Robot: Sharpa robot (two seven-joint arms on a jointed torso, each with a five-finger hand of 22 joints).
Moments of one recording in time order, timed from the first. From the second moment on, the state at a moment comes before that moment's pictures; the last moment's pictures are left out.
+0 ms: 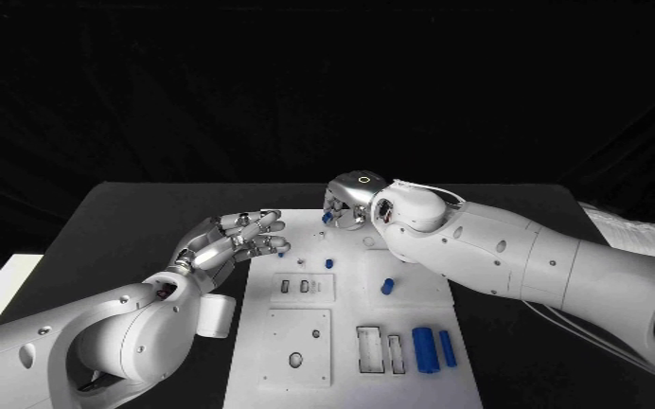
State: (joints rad) left arm 1.15 -0.97 0.00 1.81 0.09 -0.39 0.44; left_hand 1.41 -0.09 0.19 0.13 0.13 1.02 0.21 0.07 0.07 1.11 0.15 0.07 0.07 1.21 0.09 0.19 0.21 0.17 1.02 0.20 0.33 0.12; right arm 1.25 -0.51 0.05 1.20 -1.80 -0.21 -0.12; right_hand 1.22 -0.05 0.41 -0.08 0.06 1.18 0.11 0.07 0.09 1.30 0.04 0.07 0.07 1.47 -0.03 1.23 1.04 0.10 1.40 0.07 1.38 1.15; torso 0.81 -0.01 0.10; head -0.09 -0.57
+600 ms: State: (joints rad) left arm 1.15 -0.96 0.00 1.81 0.09 -0.39 0.44; left_hand 1.41 -0.09 0.19 0.13 0.13 1.02 0.21 0.07 0.07 1.11 0.15 0.07 0.07 1.21 0.09 0.19 0.21 0.17 1.01 0.20 0.33 0.11; right arm 1.25 -0.50 0.05 1.18 -1.81 -0.21 -0.13; right_hand 1.20 -0.14 0.36 -0.01 0.05 1.05 0.14 0.06 0.08 1.15 0.08 0.07 0.06 1.47 -0.01 1.21 1.00 0.10 1.38 0.09 1.37 1.12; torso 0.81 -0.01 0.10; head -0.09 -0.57
